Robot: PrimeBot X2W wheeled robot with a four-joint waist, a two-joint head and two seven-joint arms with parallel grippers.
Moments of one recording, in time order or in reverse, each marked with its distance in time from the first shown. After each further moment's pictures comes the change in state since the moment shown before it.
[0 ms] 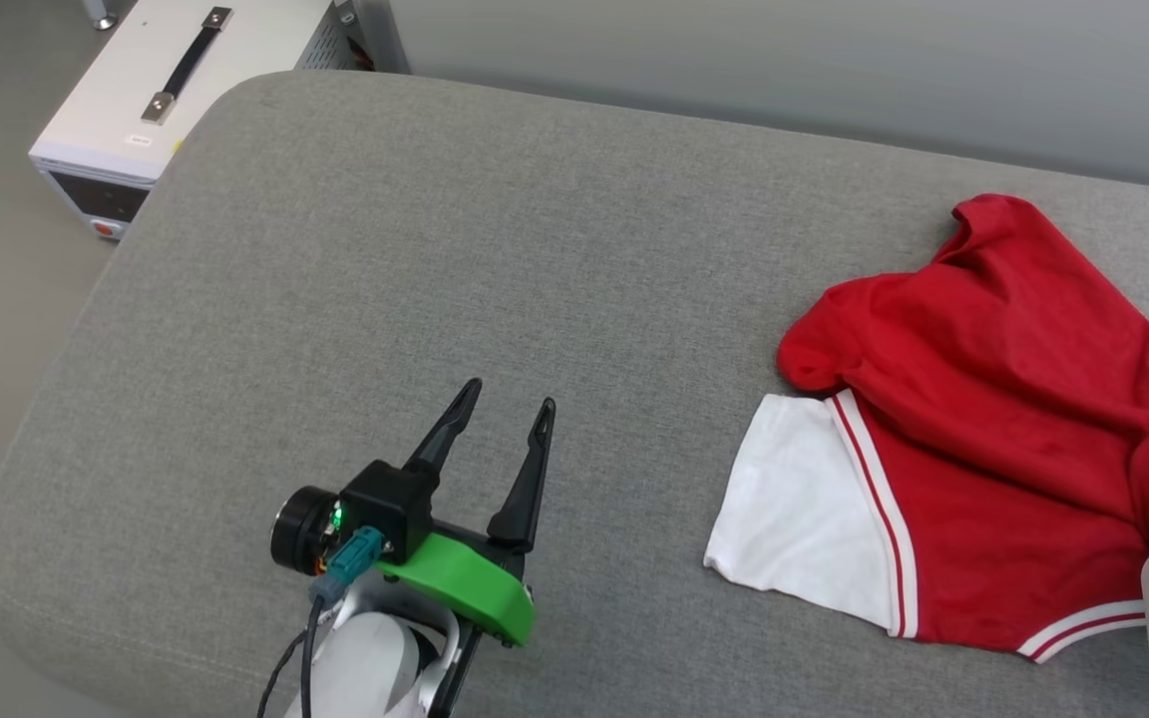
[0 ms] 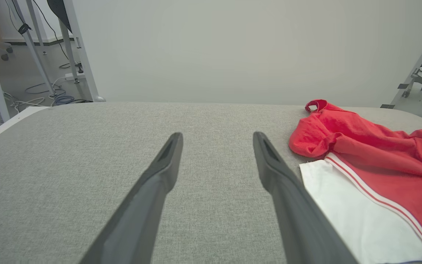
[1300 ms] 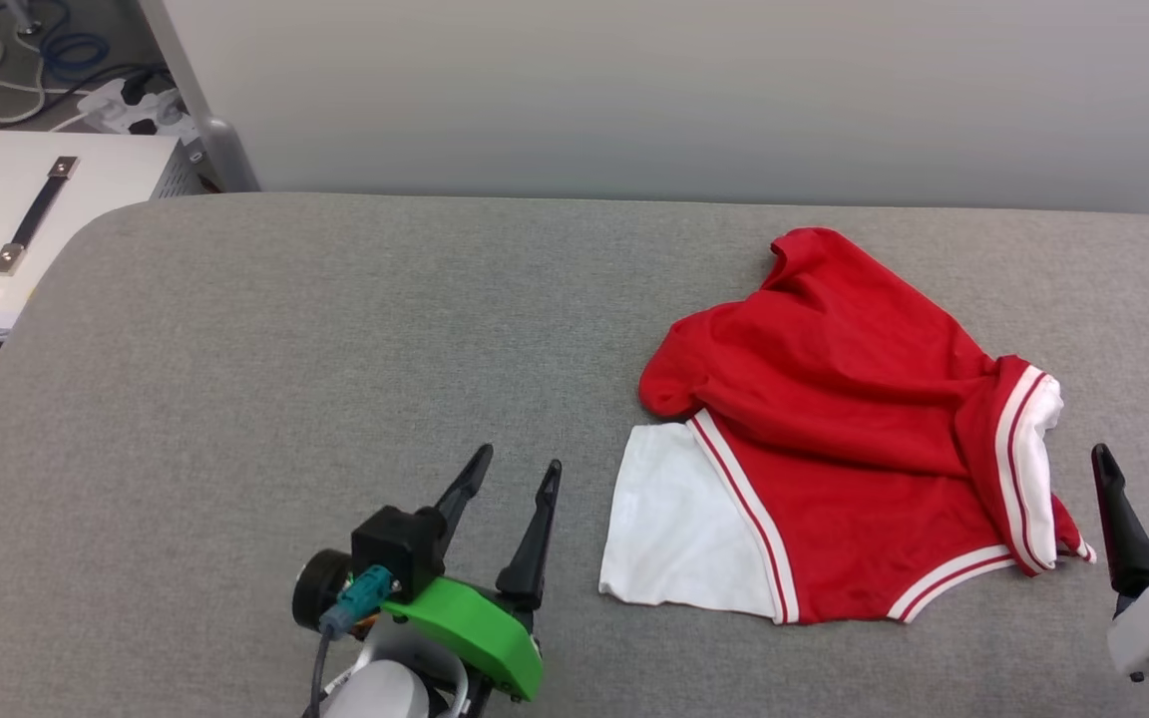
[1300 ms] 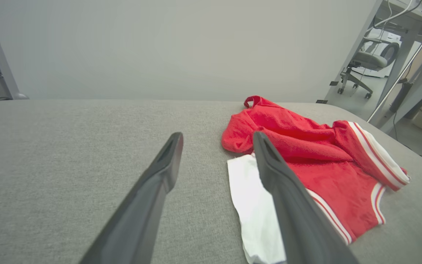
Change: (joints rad) left arm 0.046 0.002 -0.037 0.062 -0.096 0.000 0.000; right arm 0.197 0.221 -0.176 -0.403 0.056 0.000 -0.393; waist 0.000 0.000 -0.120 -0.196
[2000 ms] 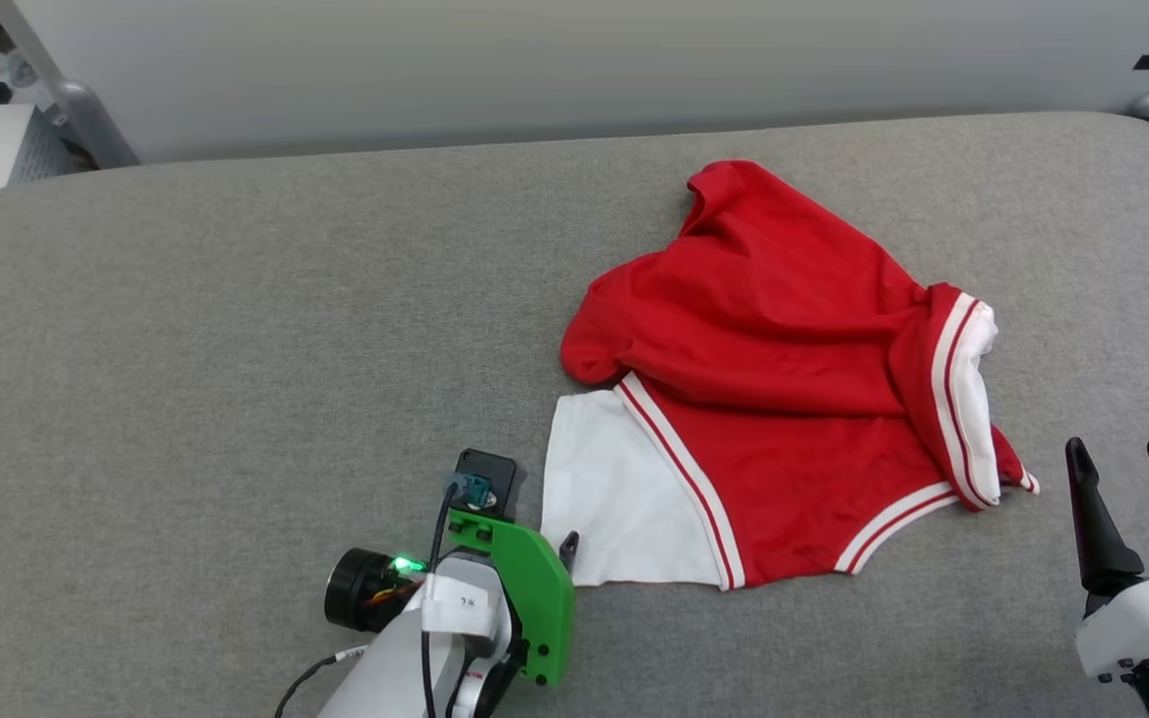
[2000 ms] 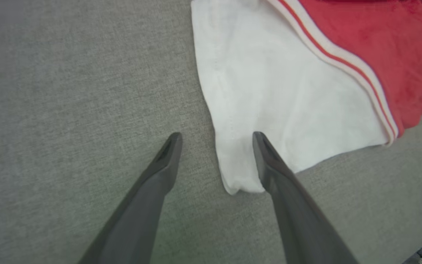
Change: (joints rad) left arm -0.130 -0.004 -0.111 0.115 -0.021 0.152 0.614; right arm 0.023 0.073 0.014 -0.053 -0.024 0.000 -0.053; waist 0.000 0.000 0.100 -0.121
